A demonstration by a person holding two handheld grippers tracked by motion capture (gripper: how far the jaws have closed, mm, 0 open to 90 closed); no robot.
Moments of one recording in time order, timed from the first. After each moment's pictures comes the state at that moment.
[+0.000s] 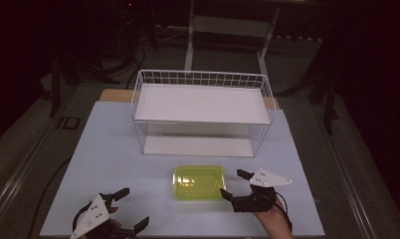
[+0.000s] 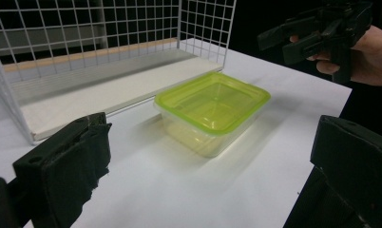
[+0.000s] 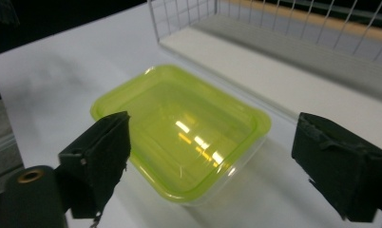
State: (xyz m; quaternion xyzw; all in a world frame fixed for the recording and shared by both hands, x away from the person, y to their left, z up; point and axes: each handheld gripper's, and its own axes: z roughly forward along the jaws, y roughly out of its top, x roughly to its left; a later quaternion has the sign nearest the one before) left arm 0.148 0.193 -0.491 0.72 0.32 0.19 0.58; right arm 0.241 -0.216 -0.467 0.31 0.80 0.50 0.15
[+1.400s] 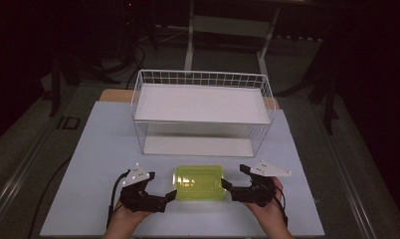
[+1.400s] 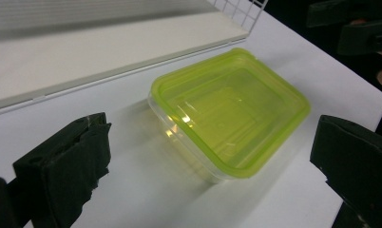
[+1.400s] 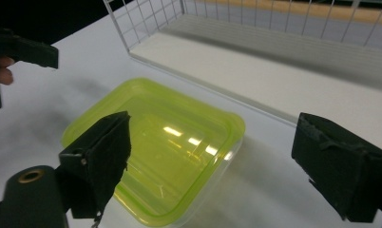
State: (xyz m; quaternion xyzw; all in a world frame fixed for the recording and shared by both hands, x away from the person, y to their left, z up) left arm 0.228 0.131 -0.486 0.75 0.45 0.09 0.48; right arm 0.259 -0.213 -0.466 0.39 0.78 0.48 0.13
